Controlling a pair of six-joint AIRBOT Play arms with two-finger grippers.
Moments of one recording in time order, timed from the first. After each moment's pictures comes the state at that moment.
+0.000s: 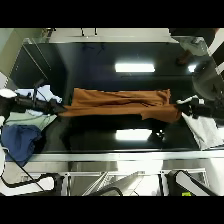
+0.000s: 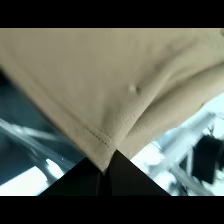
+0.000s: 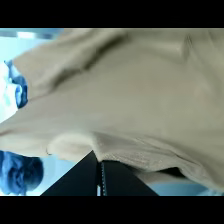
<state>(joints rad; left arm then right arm) 0.27 -1.44 1.16 0.74 -1.47 -1.09 -0.56 -1.15 0.90 -0.54 1.33 1.11</state>
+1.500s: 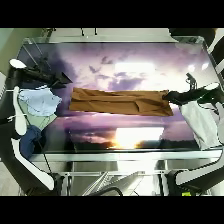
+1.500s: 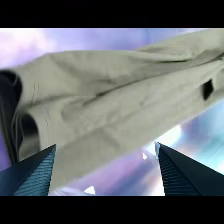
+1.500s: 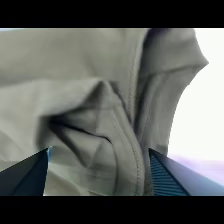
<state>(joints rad) 0.20 -1.98 1.99 0.76 -1.55 -1.24 -0.38 -1.76 1.36 -0.84 1.18 0.98</state>
